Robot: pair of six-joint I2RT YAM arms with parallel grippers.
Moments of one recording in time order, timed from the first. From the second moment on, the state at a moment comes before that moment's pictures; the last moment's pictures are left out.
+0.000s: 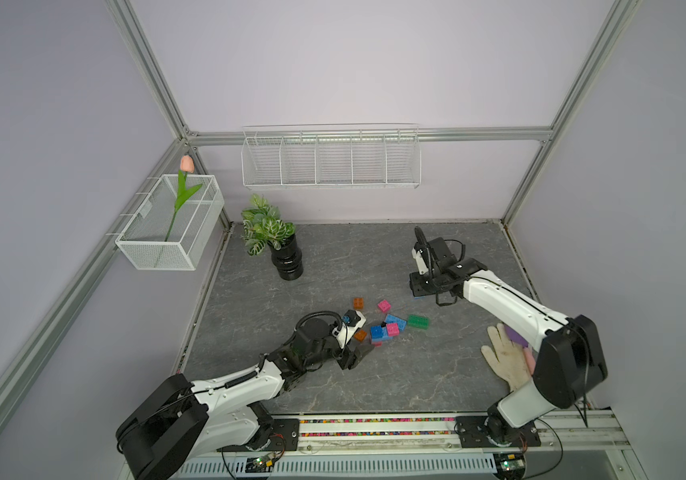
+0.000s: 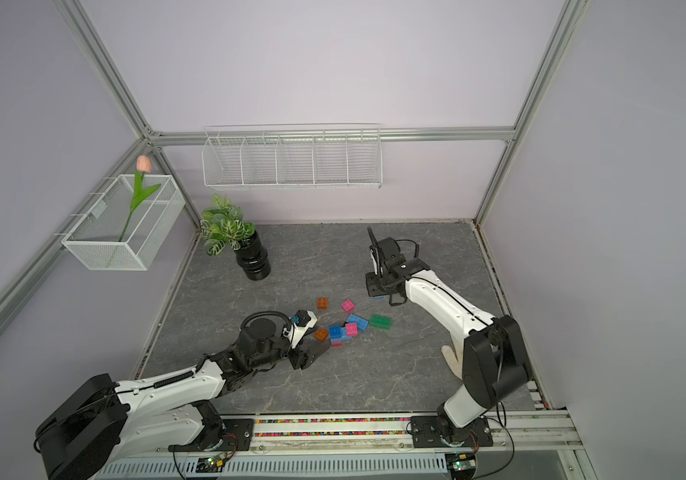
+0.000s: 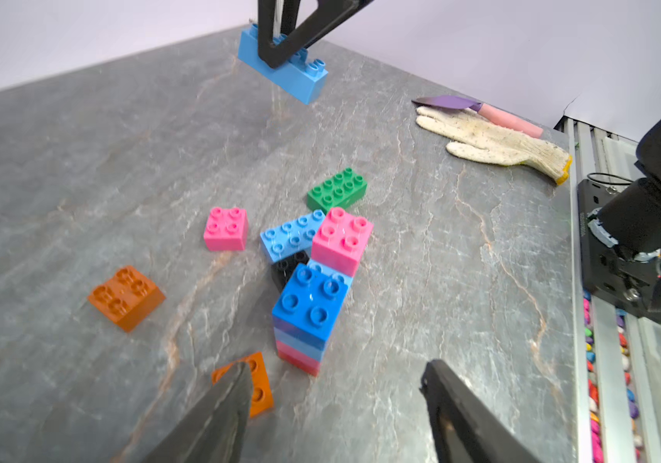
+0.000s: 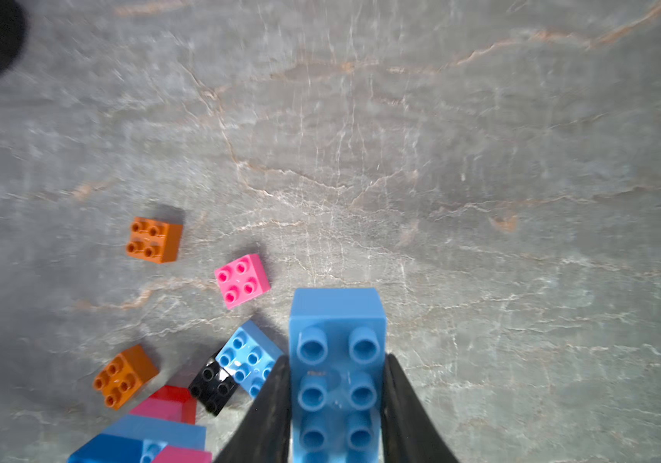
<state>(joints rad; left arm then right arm) -0.85 1.17 0.33 0.46 0.28 0.03 0.49 1.52 1.21 -0.68 0.04 0.27</state>
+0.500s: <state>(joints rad) -0.87 1.50 0.36 0.74 0.24 0.12 0.46 1.22 1.04 -0.70 -0.01 0.27</state>
